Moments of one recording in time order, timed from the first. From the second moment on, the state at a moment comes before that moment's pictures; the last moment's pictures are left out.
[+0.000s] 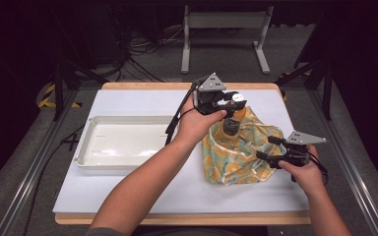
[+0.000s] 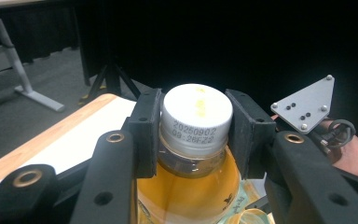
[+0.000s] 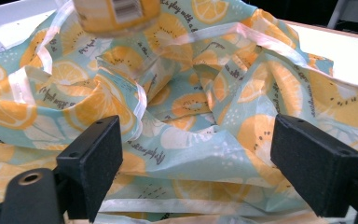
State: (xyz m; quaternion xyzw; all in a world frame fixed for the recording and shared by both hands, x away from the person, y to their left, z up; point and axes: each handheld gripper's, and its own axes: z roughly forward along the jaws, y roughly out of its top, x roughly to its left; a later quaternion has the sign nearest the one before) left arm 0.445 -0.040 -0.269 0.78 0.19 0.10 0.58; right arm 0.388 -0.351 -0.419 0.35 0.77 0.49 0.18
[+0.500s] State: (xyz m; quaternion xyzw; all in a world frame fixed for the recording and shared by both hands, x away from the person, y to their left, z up) left arm 0.426 0.003 -0.249 0.77 0.22 0.12 0.58; right arm 0.388 -0.352 -0.421 0.35 0.78 0.49 0.18
